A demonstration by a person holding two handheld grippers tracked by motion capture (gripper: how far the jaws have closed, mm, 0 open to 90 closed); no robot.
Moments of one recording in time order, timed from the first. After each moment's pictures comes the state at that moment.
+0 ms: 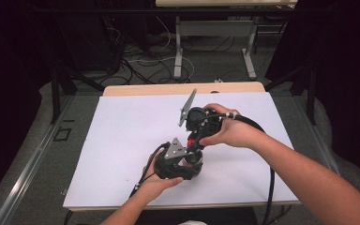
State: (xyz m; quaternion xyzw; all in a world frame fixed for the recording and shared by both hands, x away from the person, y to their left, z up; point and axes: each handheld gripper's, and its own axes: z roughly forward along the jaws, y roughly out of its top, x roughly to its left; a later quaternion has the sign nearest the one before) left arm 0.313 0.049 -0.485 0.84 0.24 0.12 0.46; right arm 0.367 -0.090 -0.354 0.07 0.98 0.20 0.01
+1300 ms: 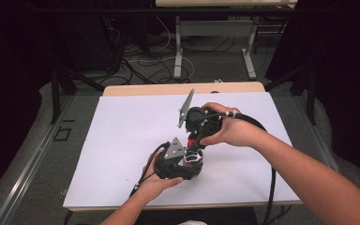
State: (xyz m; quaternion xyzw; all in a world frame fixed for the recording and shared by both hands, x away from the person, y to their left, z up) left arm 0.311 0.048 -0.483 0.85 0.24 0.12 0.46; right arm 0.362 -0.087 -0.347 0.03 0.98 0.18 0.02
